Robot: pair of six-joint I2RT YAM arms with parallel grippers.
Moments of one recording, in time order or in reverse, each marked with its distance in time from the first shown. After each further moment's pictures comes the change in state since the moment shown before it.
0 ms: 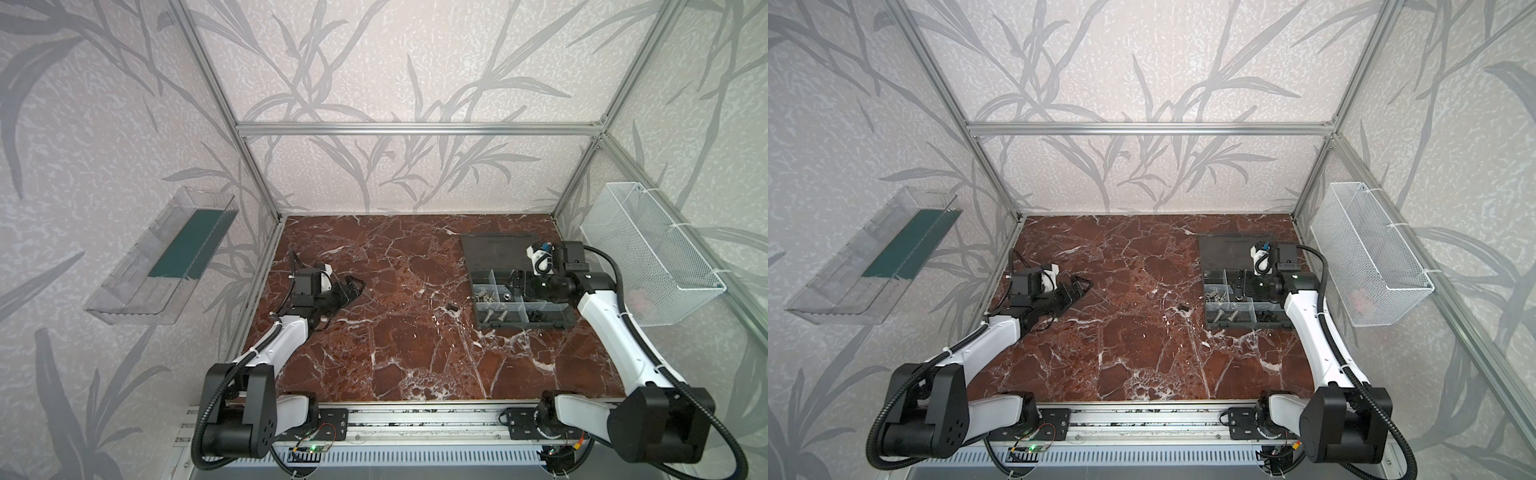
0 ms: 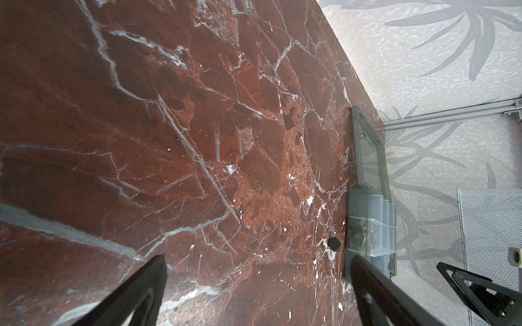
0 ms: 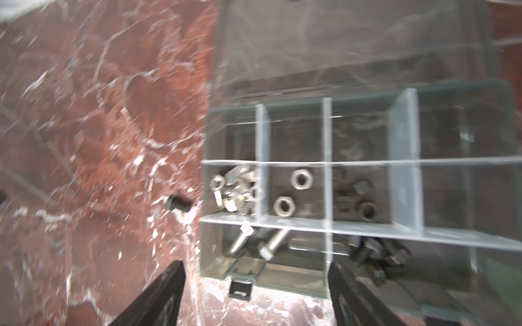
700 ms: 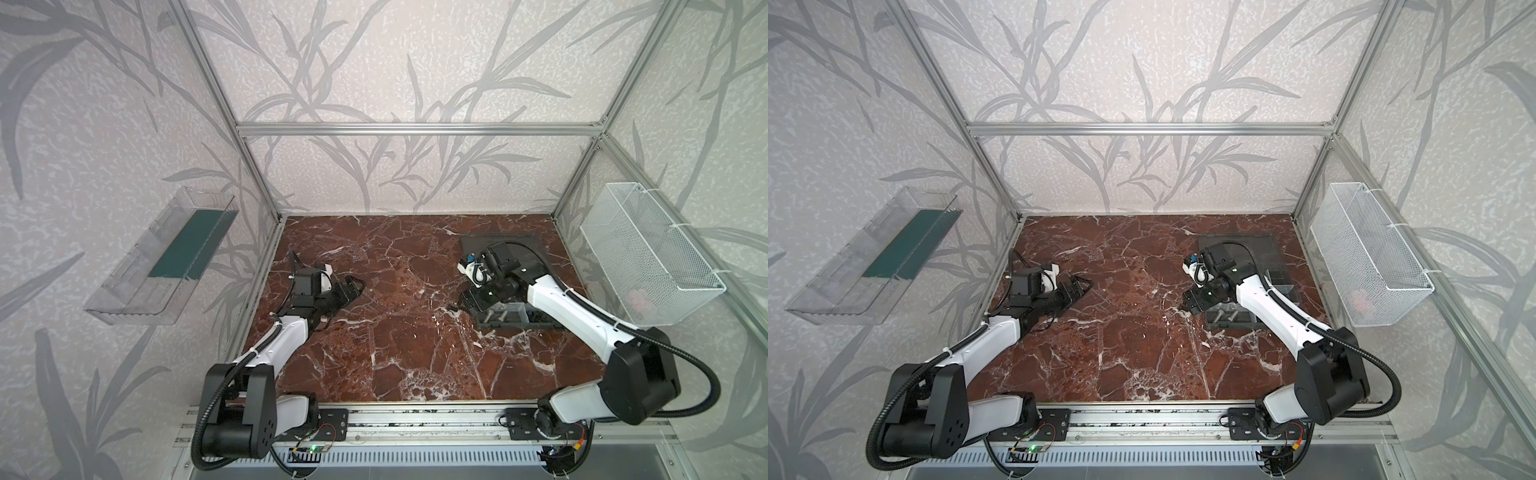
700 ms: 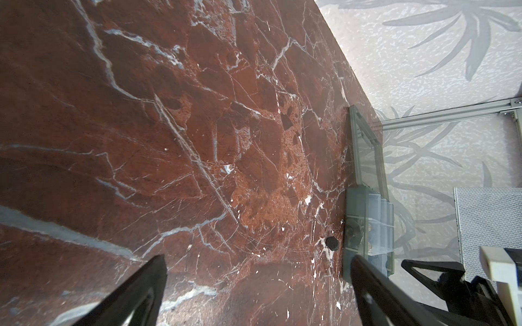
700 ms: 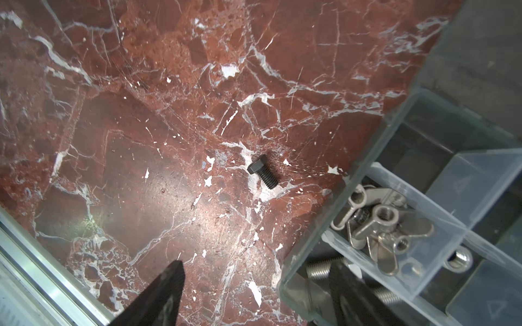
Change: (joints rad) left arm 0.000 0.000 0.000 0.002 0.008 -0.010; right arm 0.419 0.256 0.085 0.012 0.058 -0.187
